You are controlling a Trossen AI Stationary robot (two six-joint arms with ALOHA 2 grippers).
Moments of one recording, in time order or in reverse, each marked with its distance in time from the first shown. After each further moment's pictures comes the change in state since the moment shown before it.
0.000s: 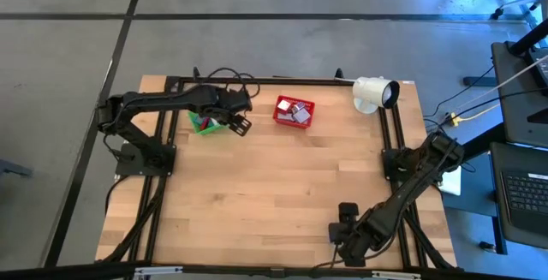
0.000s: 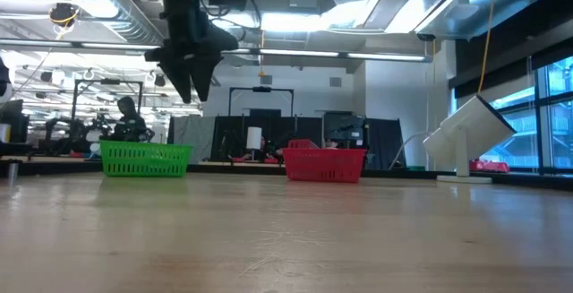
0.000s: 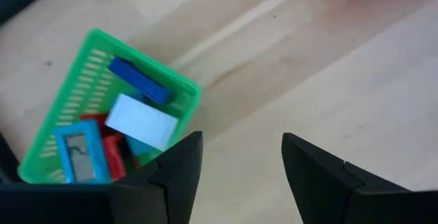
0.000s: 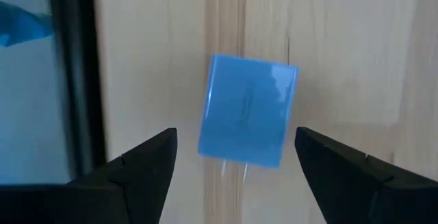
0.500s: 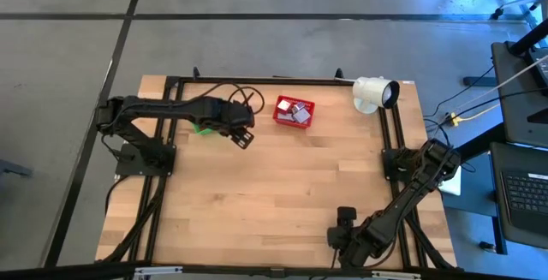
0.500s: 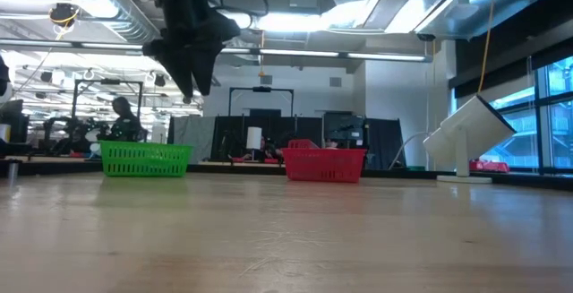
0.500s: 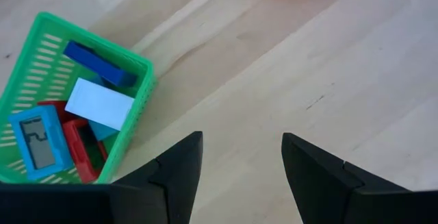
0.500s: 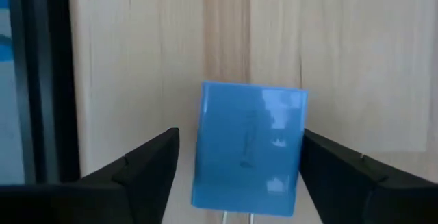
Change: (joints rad) left arm -0.144 0.000 0.000 0.004 -0.006 -0.085; right arm 0.040 0.086 0.000 0.079 0.125 0.056
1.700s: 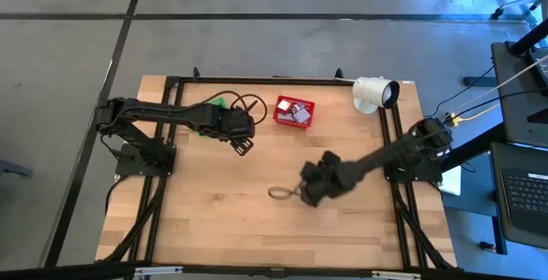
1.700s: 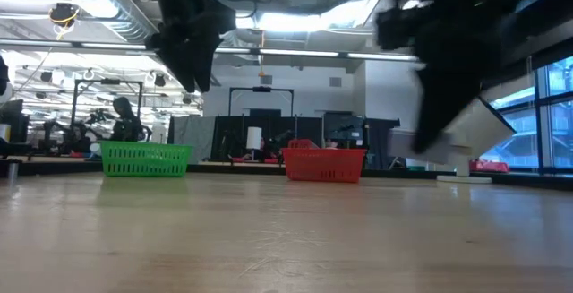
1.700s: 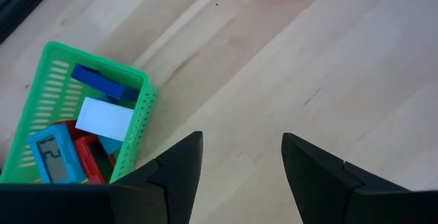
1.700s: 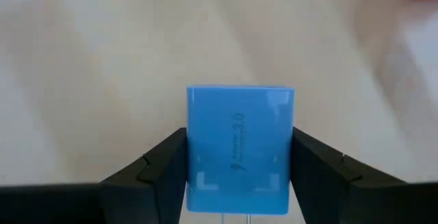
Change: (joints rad) left arm -0.089 0.000 0.000 -0.001 -0.087 0.047; right arm -0.500 -0.107 0.000 -0.163 0.224 -0.072
